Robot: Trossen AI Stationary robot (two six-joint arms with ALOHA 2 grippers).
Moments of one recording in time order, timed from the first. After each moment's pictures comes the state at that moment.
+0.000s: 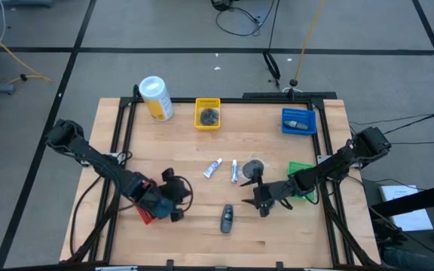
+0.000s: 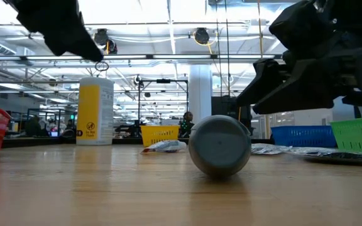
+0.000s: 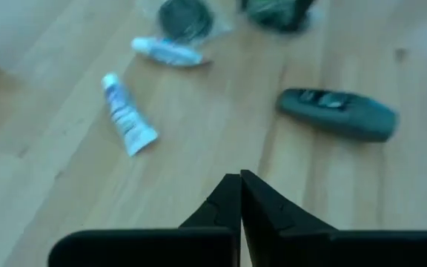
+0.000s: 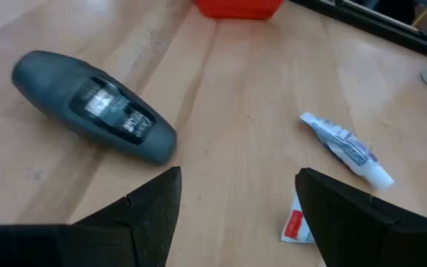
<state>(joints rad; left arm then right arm) -0.57 1.42 0.88 -0.34 -0.55 -0.67 0.41 1.56 0.48 0.58 0.34 -0.11</state>
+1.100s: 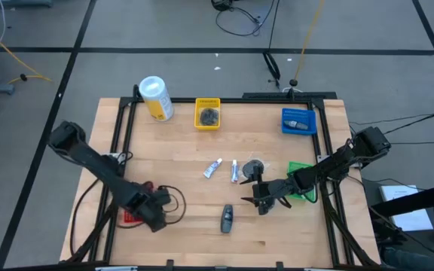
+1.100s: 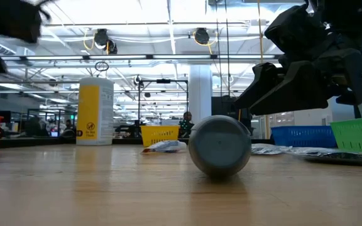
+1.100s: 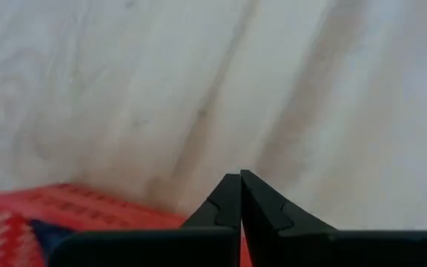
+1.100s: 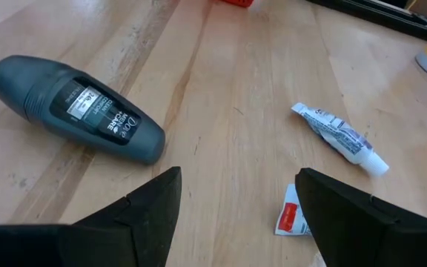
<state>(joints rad) -0.69 1.46 0.87 -0.76 -0.13 -1.12 0.39 1.56 0.48 0.57 0.34 -0.06</state>
